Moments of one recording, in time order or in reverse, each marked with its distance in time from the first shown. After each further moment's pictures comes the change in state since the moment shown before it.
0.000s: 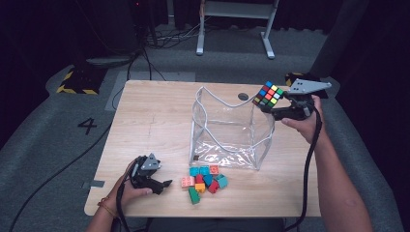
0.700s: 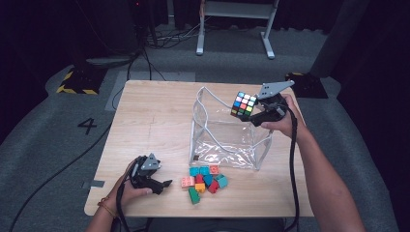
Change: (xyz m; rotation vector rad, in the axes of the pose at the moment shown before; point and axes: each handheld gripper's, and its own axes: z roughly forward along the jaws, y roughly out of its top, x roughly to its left) left arm 0.000 0.000 0.000 0.000 0.001 -0.001; right arm 0.024 0.013 0.055 0.150 0.187 -0.139
